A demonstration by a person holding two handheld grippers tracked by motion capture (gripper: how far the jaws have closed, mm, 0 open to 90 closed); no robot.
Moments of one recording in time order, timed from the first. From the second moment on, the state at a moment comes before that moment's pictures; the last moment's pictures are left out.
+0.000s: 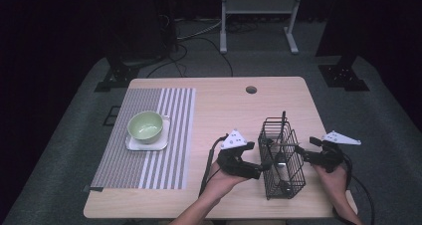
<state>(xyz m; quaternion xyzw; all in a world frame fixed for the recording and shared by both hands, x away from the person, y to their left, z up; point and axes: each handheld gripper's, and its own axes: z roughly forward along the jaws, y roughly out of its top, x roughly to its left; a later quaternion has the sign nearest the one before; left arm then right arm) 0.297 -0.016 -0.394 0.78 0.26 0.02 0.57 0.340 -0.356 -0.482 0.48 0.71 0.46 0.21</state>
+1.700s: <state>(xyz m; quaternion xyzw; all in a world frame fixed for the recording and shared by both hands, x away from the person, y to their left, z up) 0.308 -0.027 -0.387 0.76 0.24 0.03 0.61 0.342 -0.358 -0.483 0.48 0.71 0.47 0.20</state>
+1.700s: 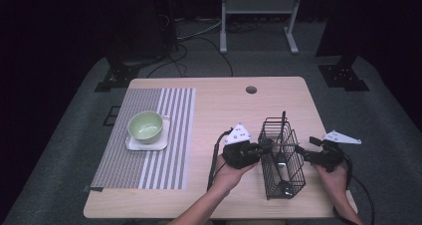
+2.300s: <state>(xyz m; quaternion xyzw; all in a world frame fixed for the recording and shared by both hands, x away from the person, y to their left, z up) 0.297 -0.028 -0.372 0.74 0.23 0.01 0.64 0.342 -0.358 -0.483 0.48 0.71 0.47 0.20</state>
